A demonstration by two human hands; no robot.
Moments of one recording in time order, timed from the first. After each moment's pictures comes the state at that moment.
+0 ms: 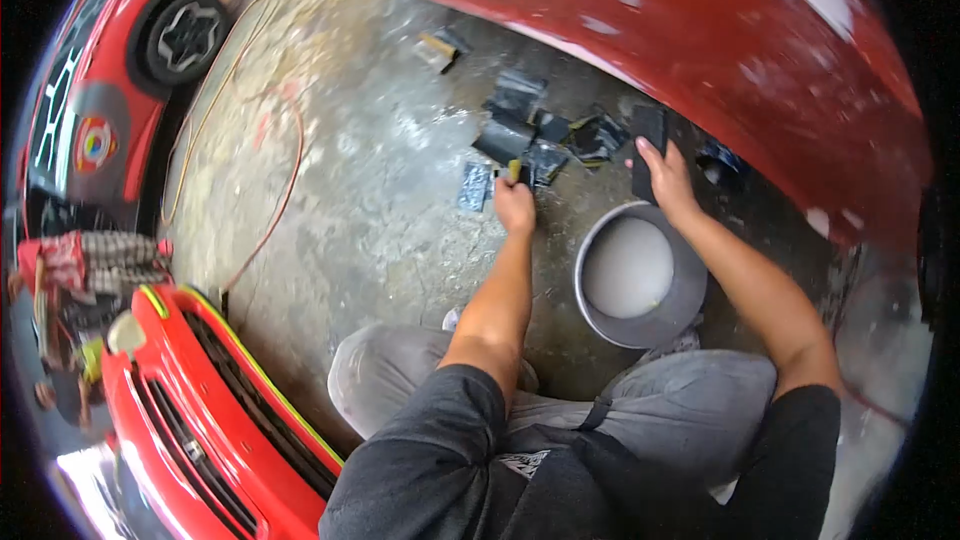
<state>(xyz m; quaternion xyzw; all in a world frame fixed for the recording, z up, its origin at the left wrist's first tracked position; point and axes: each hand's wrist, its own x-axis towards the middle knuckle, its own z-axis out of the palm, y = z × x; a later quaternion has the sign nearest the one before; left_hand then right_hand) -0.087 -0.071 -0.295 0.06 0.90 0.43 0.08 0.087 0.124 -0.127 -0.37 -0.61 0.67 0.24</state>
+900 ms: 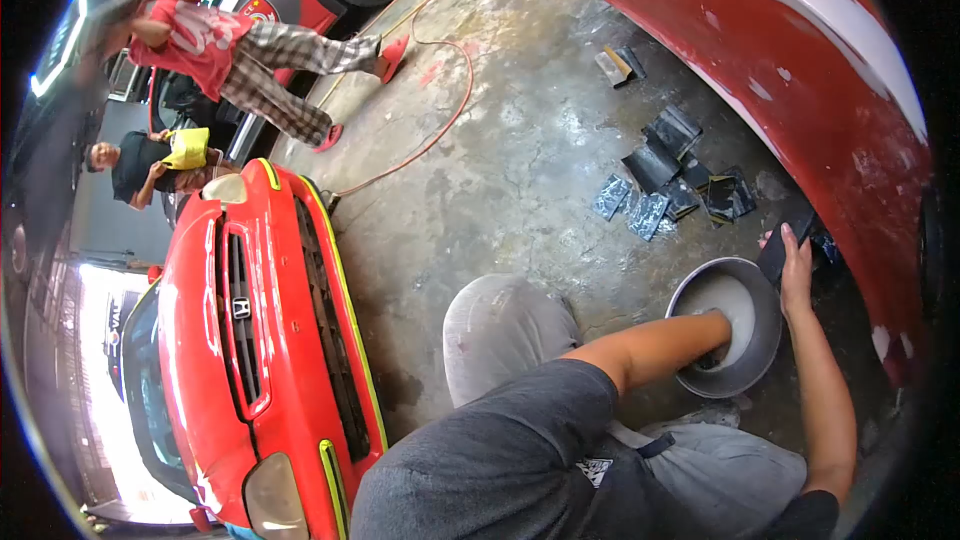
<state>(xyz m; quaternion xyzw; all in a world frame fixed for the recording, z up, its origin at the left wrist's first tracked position) 0.110 0.039 -0.160 0.68 0.55 -0.15 0.46 0.136 0.149 -0.125 -0.36 -0.56 0.72 0.19</state>
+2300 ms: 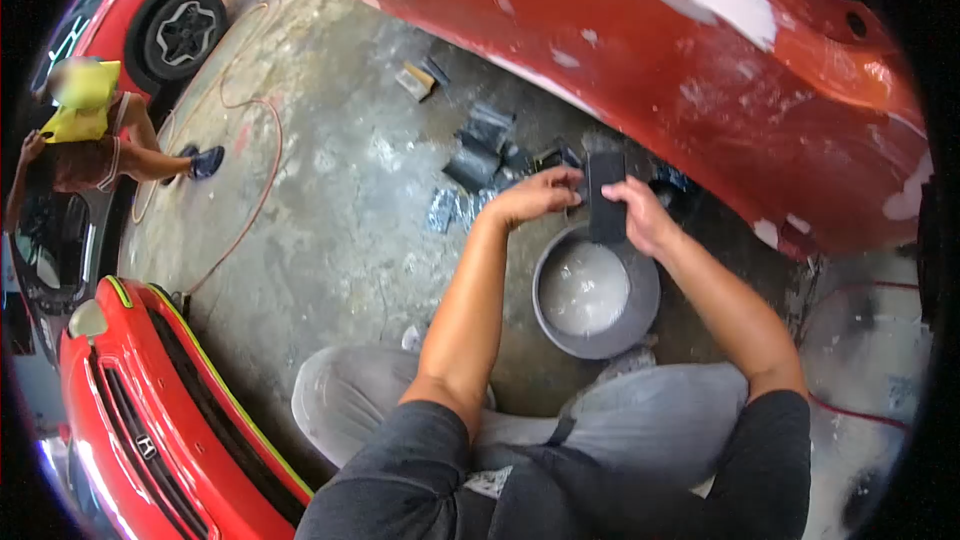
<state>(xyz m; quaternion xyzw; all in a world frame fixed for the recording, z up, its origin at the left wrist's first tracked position) -0.073 -0.007 -0.108 0.33 0.55 0.47 0.60 0.121 0.124 -0.067 -0.29 -0.44 0.85 0.10</state>
